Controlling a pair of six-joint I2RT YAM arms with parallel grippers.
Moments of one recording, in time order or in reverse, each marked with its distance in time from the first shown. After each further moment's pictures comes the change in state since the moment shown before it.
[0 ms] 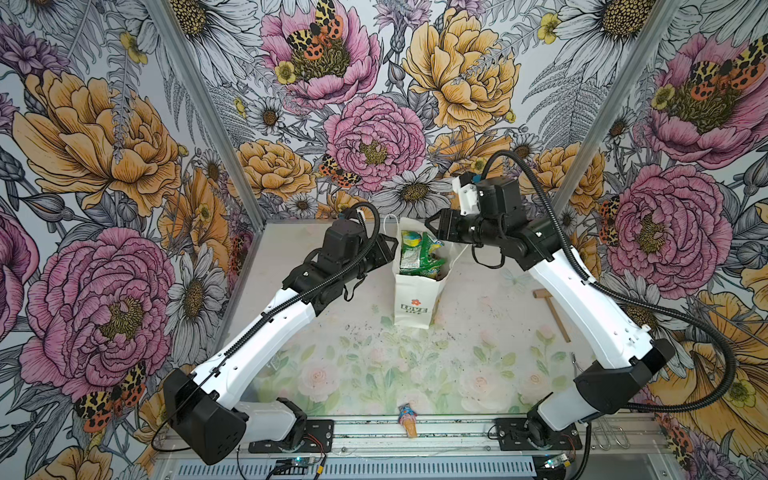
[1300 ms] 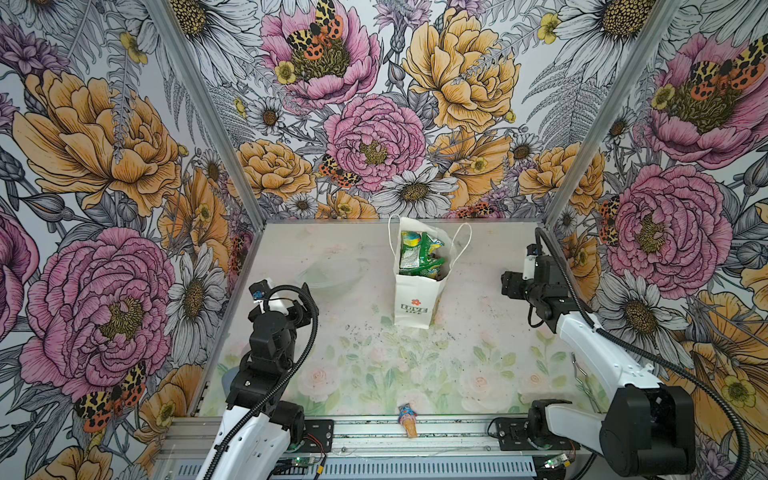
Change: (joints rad) left arm 0.373 -0.819 -0.832 0.187 -0.441 0.502; right arm -0.555 -0.318 -1.126 0.640 0.163 -0.384
